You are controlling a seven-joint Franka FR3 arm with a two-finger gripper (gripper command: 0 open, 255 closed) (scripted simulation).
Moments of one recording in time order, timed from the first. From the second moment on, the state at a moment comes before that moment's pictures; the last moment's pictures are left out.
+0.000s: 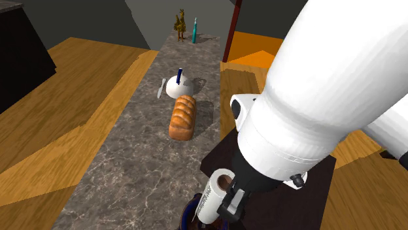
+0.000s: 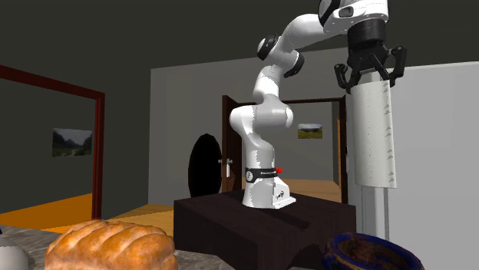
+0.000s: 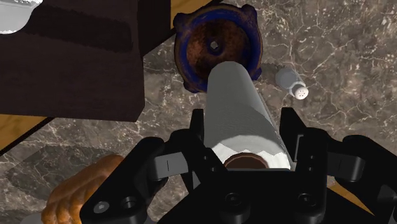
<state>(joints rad) 0.50 -0.61 0.76 -2.33 0.43 1.87 0.94</state>
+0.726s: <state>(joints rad) 0.50 -0.57 0.83 -2.45 0.47 2.02 0.94</state>
